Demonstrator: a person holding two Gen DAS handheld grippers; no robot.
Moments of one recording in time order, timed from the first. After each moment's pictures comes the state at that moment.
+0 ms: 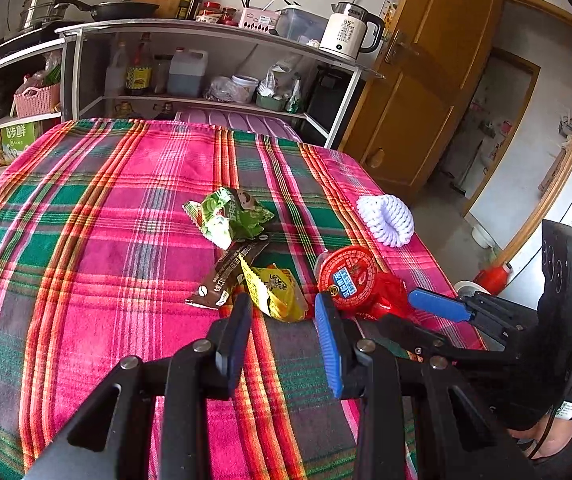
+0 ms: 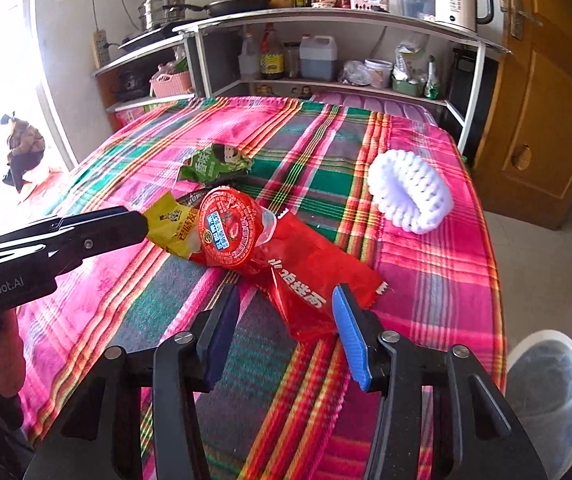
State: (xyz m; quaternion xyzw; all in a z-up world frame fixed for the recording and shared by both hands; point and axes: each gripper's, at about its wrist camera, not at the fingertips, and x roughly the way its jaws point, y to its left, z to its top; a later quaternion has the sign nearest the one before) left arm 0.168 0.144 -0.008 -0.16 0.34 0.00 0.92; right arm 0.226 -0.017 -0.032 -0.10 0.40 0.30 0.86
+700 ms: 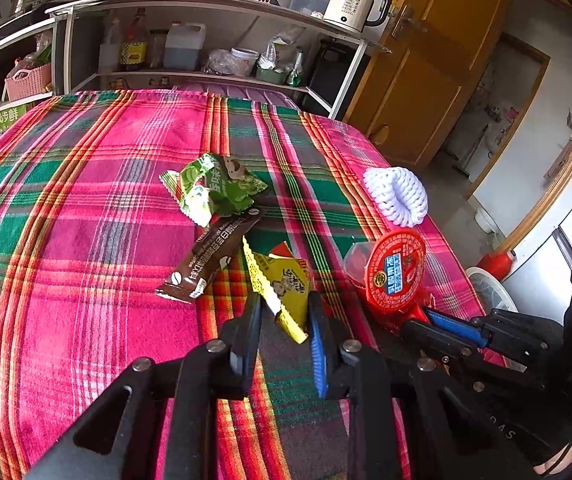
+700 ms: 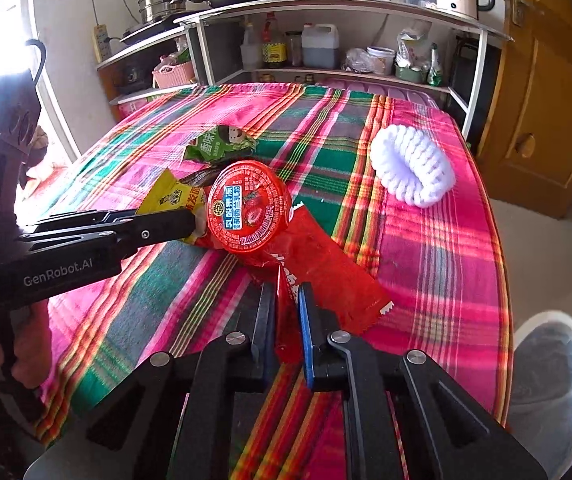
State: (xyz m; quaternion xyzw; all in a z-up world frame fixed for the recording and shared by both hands) left arm 0.185 0.131 -0.027 -0.16 0.38 -0.01 0.91; right arm 0.208 -0.032 -0.033 -0.08 0.42 0.31 0.85
